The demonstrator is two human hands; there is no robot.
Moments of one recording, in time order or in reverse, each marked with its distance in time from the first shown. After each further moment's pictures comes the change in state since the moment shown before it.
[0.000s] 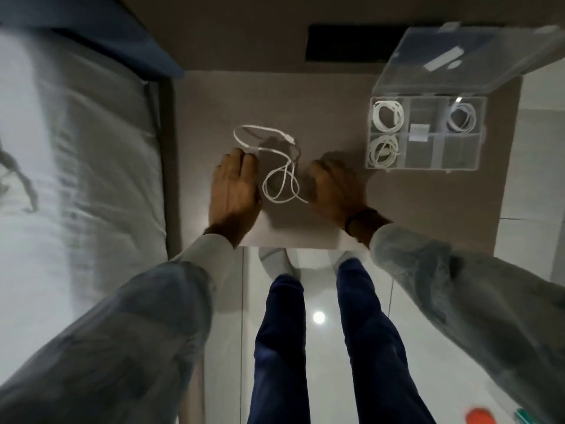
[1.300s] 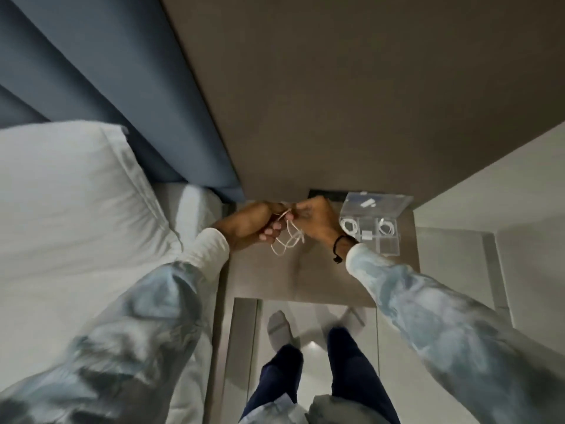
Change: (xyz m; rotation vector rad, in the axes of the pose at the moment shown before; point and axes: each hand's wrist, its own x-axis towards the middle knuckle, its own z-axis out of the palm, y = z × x) left_hand 0.011 0.091 -0.336 -1.188 -0.756 -0.469; right_hand -0.124 -0.166 -0.240 0.640 0.287 -0.069
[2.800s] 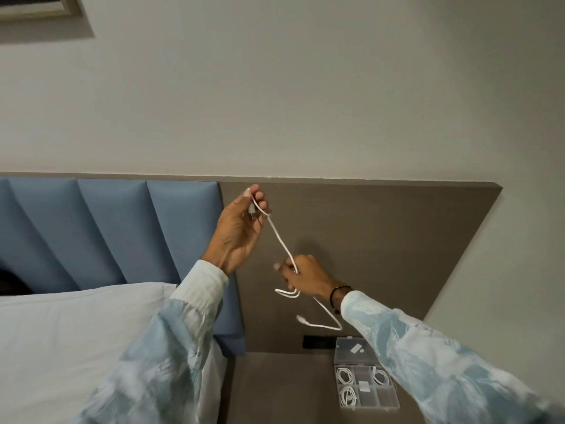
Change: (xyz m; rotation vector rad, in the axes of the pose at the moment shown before) left_hand -0.215 0.229 0.031 -0.668 -0.160 1.089; right_hand -0.052 -0.228 -0.129 -0.312 0.099 -0.395
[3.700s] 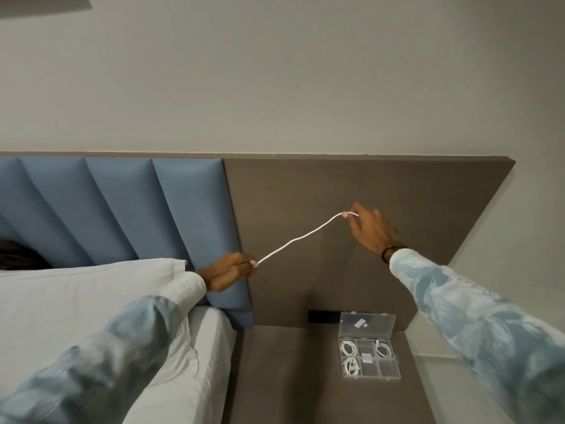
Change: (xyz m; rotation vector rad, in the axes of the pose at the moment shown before) left_hand -0.070 -0.010 -0.111 1.687 -0.406 -0.402; right_hand -0.008 0.088 -0.092 -0.454 0.386 0.052
